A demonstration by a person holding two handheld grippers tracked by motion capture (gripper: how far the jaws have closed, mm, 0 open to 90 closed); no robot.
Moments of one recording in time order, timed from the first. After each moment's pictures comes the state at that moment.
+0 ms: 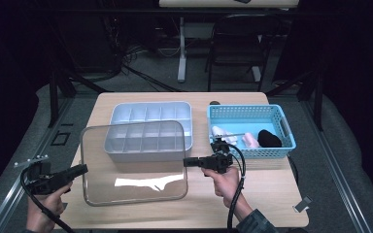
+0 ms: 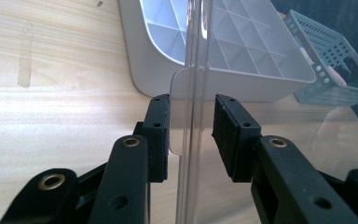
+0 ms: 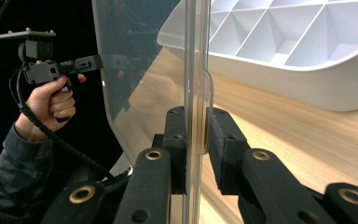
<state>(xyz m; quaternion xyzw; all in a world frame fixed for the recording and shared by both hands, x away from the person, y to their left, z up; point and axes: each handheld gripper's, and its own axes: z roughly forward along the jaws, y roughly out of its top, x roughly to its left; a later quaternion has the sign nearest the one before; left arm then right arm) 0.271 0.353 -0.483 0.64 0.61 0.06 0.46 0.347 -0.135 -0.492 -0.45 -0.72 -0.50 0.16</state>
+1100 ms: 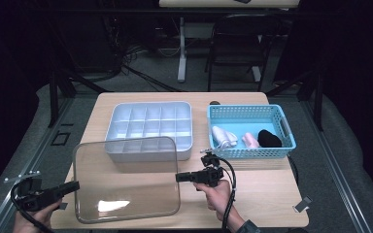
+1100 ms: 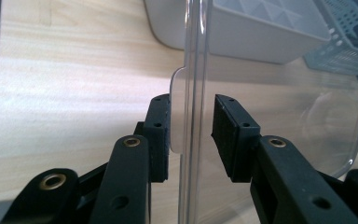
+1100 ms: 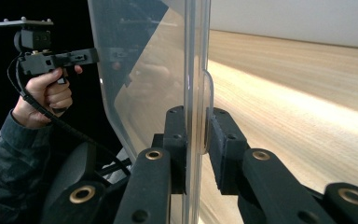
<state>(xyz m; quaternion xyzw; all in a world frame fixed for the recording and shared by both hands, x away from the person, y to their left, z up) 0.243 0.381 -0.509 0.66 0.61 0.03 0.43 0.327 -0.111 -0.527 -0.45 -0.73 -0.48 0.20</state>
